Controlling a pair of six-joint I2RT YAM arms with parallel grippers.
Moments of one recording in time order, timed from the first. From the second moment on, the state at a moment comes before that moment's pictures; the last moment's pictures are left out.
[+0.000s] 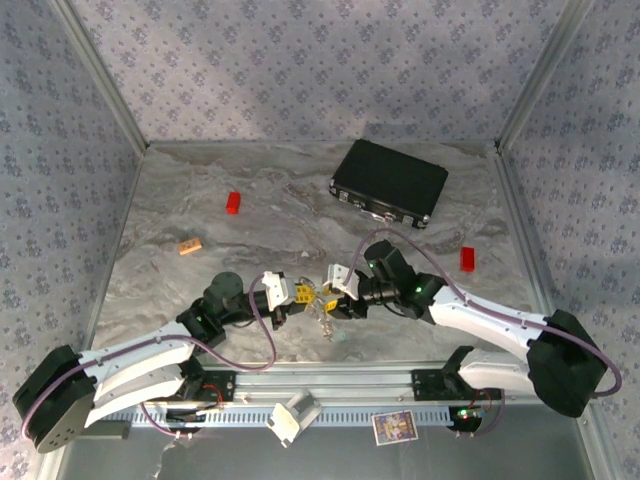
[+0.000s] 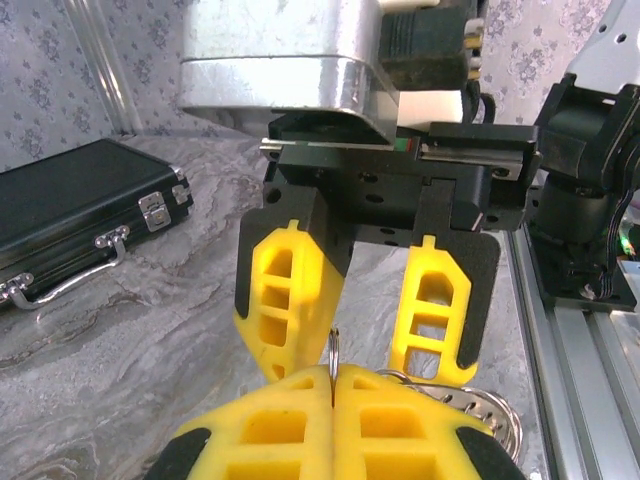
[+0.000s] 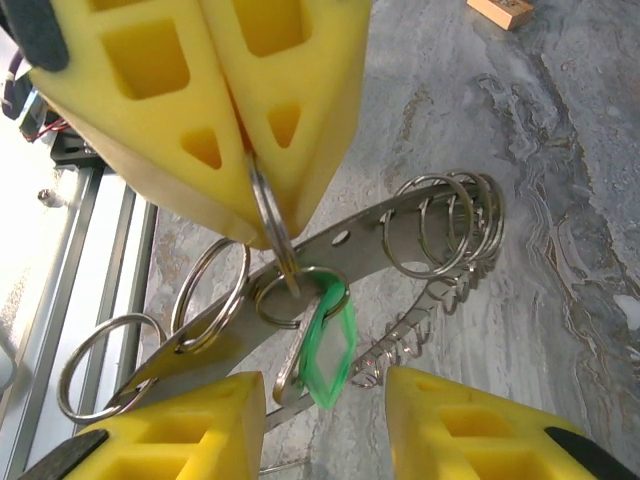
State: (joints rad) left arm -0.86 0.90 0.25 0.50 0.46 0.12; right arm 0.81 1.17 0.60 -0.07 -0.55 -0.40
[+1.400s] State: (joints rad) left arm -0.86 0.92 0.26 0.47 0.41 0.12; right arm 0.86 1.05 0.65 -0.18 -0.38 -0.44
